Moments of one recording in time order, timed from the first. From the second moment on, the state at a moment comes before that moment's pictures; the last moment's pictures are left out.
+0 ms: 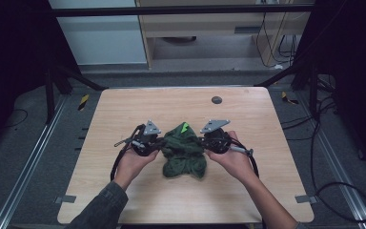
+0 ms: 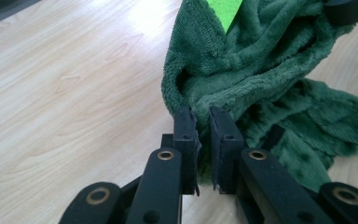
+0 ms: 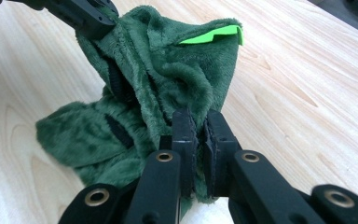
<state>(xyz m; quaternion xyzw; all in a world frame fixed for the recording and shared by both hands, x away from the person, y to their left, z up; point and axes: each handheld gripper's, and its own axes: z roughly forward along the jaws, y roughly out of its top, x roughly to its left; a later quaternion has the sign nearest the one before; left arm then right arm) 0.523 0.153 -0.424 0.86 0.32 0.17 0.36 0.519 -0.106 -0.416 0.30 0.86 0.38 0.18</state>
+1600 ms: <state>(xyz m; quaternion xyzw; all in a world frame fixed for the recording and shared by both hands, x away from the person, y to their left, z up) 0.478 0.150 -0.472 0.86 0.30 0.17 0.37 0.474 -0.116 -0.449 0.27 0.87 0.36 0.17</state>
